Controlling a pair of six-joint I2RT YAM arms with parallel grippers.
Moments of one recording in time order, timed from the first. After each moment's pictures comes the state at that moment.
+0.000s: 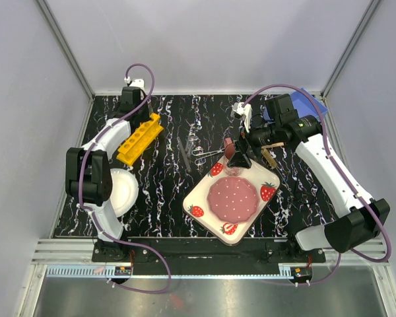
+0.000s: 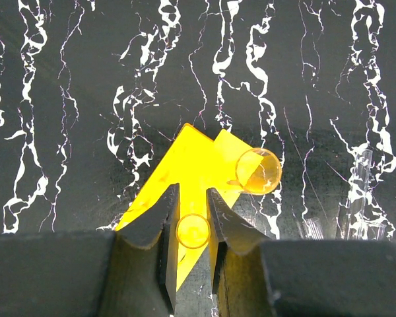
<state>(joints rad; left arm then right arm) -0.13 1.82 1.40 -0.18 -0.11 -0.13 0.39 1.39 1.46 -0.94 -0.81 -0.43</state>
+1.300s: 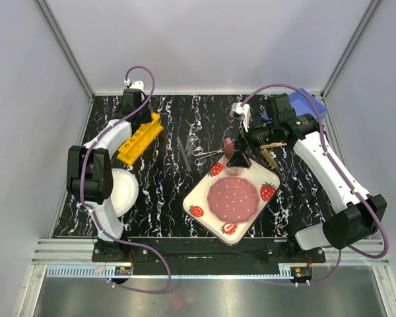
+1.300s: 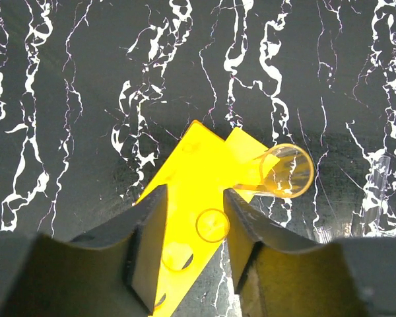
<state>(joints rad) -0.14 1.84 1.38 -0.14 -0.14 -0.14 0.39 1.42 1.46 -0.94 -0.83 -0.43</state>
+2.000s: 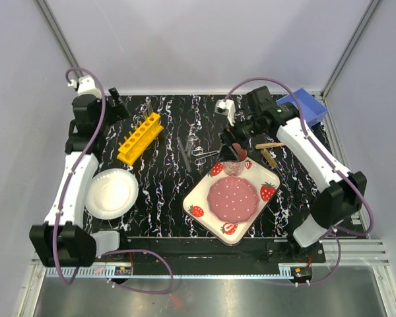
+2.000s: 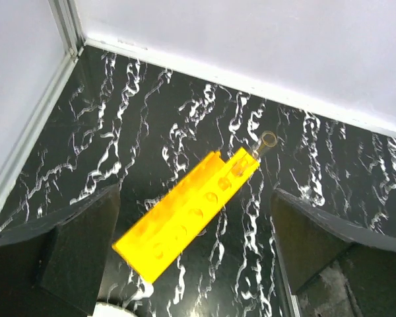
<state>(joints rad) -0.01 1.27 1.22 -0.25 -0.11 -0.25 0.43 1.59 1.59 -0.99 -0.80 -0.42</state>
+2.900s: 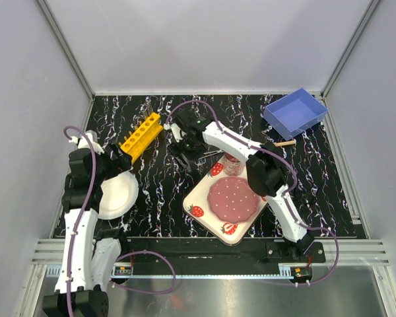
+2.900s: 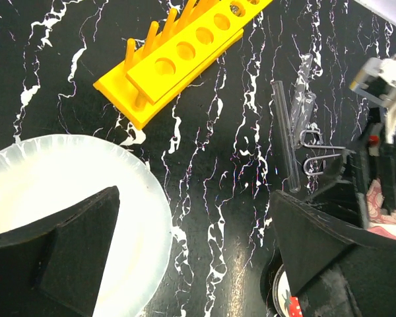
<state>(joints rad) 0.14 0.71 0.73 -0.52 0.17 -0.36 0.79 2.30 2.08 -0.96 -0.22 0.00</state>
